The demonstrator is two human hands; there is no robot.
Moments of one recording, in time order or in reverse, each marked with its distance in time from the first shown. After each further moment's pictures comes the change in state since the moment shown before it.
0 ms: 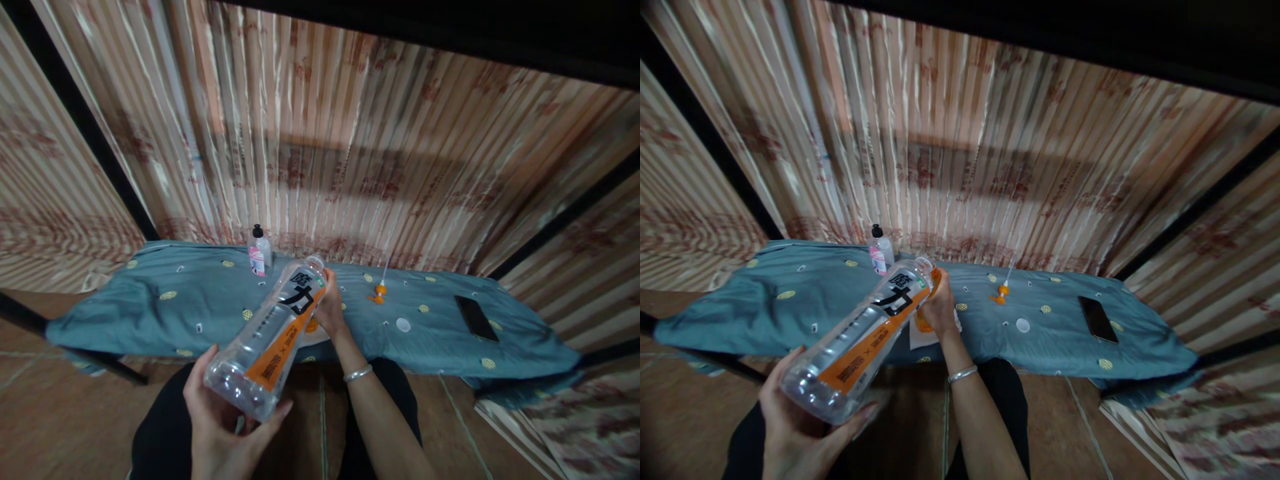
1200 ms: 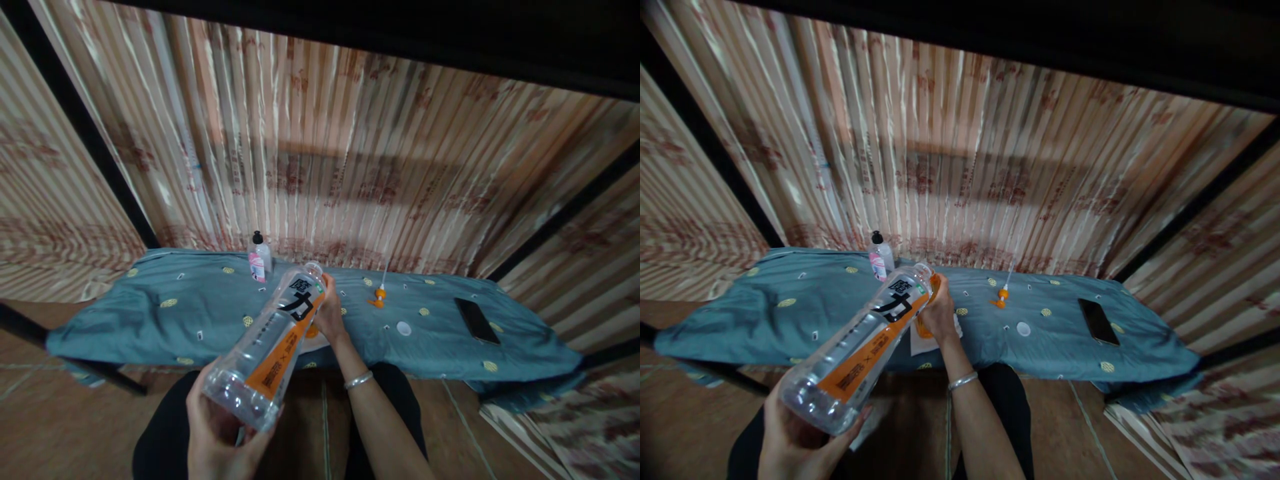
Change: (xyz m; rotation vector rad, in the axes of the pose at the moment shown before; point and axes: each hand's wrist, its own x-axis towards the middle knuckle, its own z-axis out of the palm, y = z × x) left_hand -0.004 0.015 0.004 -0.131 0.038 -0.155; right_hand -0.003 -0.008 0.000 0.006 -0.006 0.042
